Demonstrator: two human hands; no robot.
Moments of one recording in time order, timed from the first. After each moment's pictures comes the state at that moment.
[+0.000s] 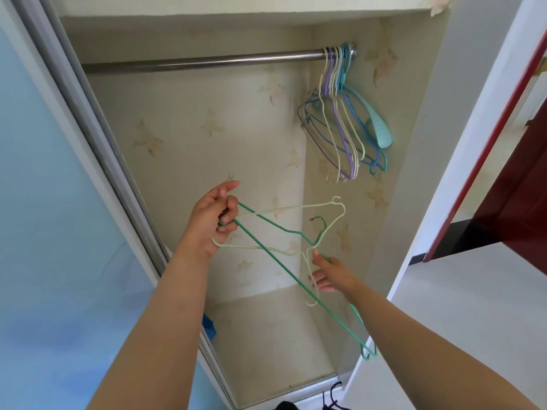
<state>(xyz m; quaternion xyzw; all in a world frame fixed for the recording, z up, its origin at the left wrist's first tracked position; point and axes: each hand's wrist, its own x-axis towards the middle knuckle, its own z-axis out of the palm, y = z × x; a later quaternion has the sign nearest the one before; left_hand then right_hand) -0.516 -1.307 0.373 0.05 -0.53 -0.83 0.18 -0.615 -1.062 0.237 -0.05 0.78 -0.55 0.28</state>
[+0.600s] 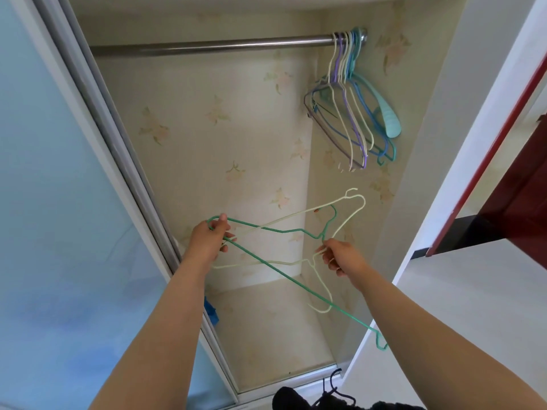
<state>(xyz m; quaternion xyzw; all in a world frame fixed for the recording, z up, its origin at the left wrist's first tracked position) -0.495 -1.318 0.310 0.32 -0.73 -0.58 0.16 -0.610 -1.057 0.260 -0.03 0.78 -0.58 0.24</state>
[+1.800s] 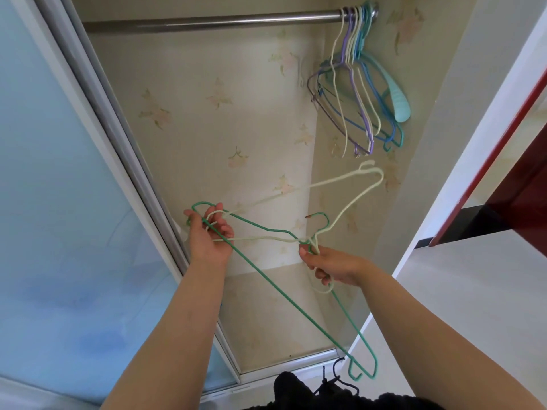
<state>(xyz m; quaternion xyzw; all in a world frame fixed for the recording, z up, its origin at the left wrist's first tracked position) -0.493 -1.305 0.291 0.24 -0.20 -0.91 0.26 -0.577 -1.066 0.264 -0.20 0.76 -0.46 0.41</state>
